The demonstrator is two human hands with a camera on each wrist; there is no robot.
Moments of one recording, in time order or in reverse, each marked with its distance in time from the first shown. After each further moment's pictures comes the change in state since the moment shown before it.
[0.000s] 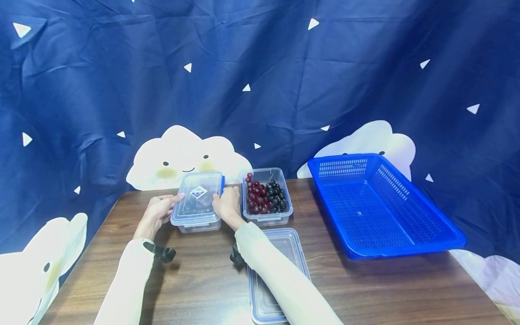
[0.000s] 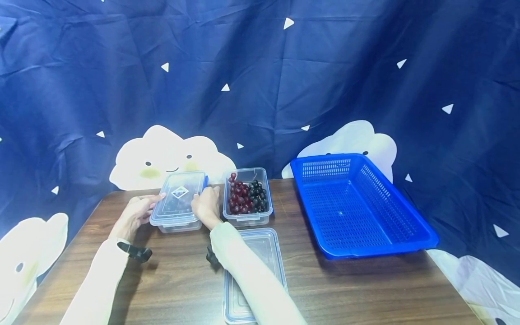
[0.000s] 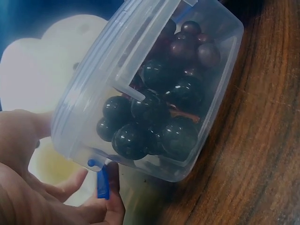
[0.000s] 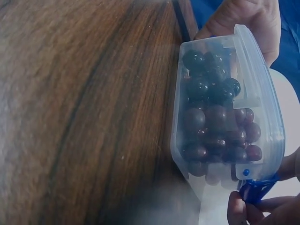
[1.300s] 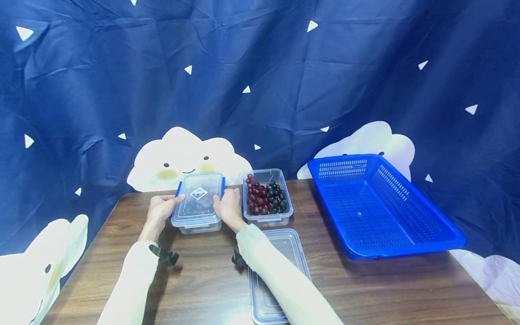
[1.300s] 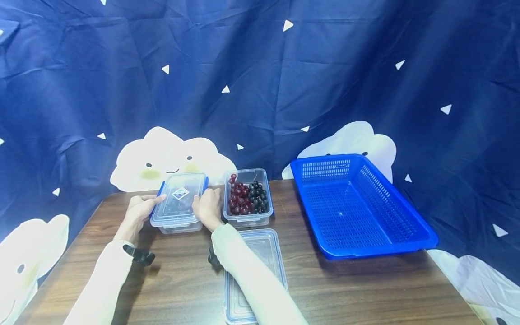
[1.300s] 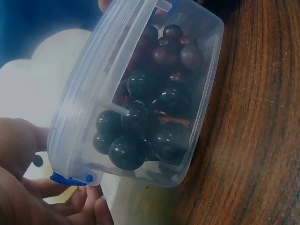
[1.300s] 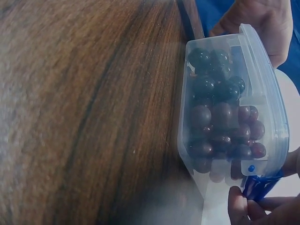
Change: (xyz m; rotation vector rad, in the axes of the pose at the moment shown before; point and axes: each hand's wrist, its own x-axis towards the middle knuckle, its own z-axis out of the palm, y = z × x) left_hand -0.010 0.004 0.011 0.157 0.169 0.119; right_hand -0.003 0.004 0.001 0.029 0.024 -0.011
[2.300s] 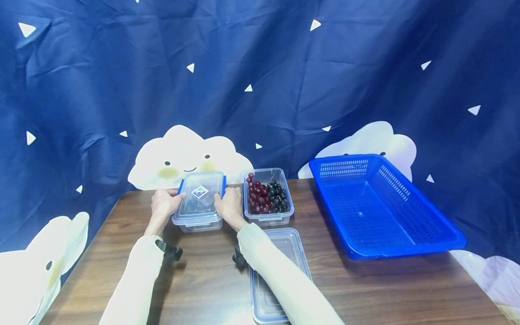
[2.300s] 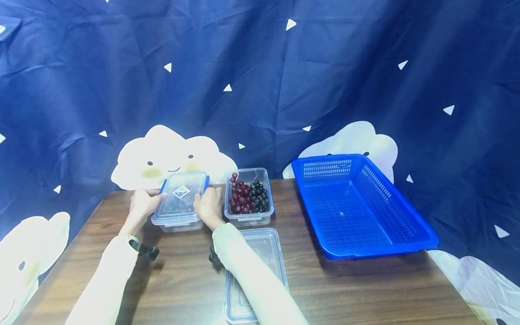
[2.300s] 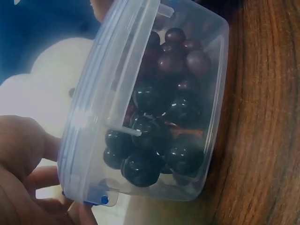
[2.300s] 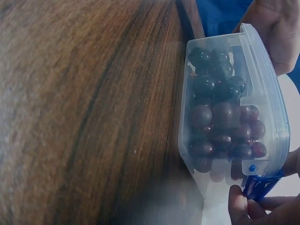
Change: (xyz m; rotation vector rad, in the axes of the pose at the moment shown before) left_hand -0.005 0.016 0.005 0.212 0.104 0.105; right_hand -0.001 0.000 -0.001 0.024 0.002 -0.011
